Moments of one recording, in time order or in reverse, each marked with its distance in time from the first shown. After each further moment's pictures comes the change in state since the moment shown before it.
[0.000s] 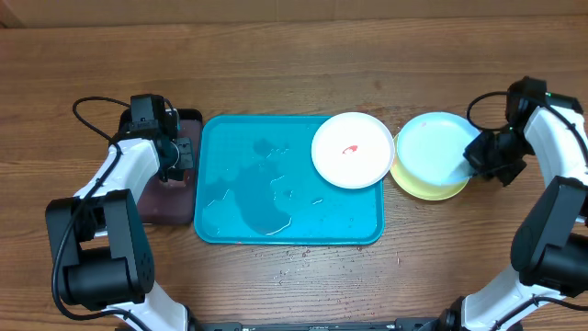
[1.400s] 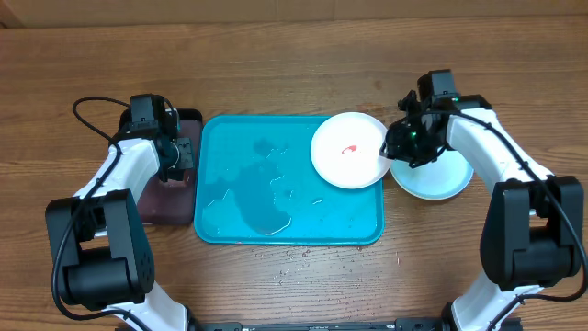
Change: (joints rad) left arm 0.000 0.000 0.000 0.000 0.000 0.000; right arm 0.381 -0.004 -0.087 0.332 -0.237 -0.367
